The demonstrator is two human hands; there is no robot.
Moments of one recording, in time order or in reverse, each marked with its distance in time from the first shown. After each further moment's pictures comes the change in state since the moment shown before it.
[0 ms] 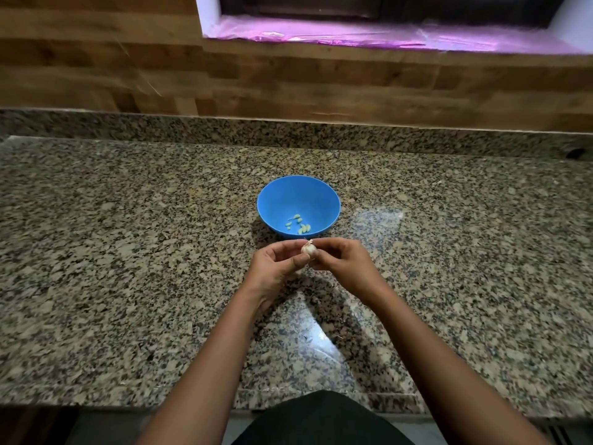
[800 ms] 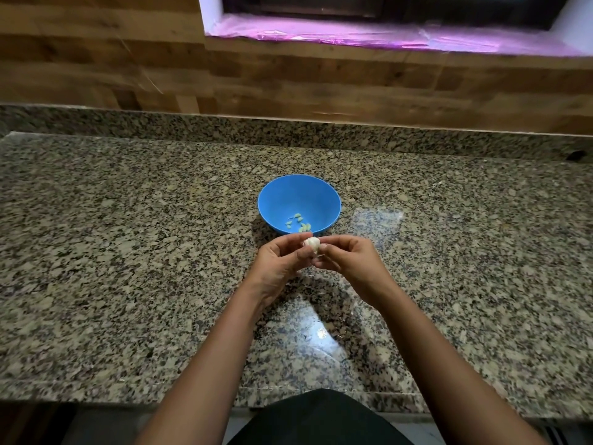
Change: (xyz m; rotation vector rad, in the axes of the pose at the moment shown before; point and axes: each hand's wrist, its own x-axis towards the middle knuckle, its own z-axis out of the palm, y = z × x) left_hand -0.003 0.009 0.009 -0.105 -0.087 0.008; right_hand -0.006 -0.007 -0.007 0.383 -0.001 0.121
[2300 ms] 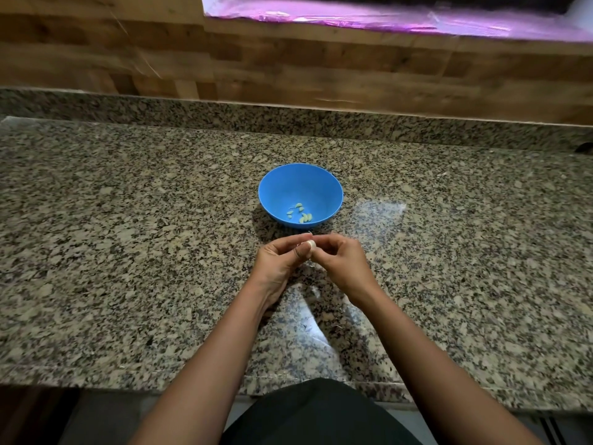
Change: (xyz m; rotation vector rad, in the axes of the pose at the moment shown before) left_hand 0.005 -0.027 -0.005 -0.126 0.115 0.020; right_hand 0.006 0.028 0.012 -0.378 0.114 -0.120
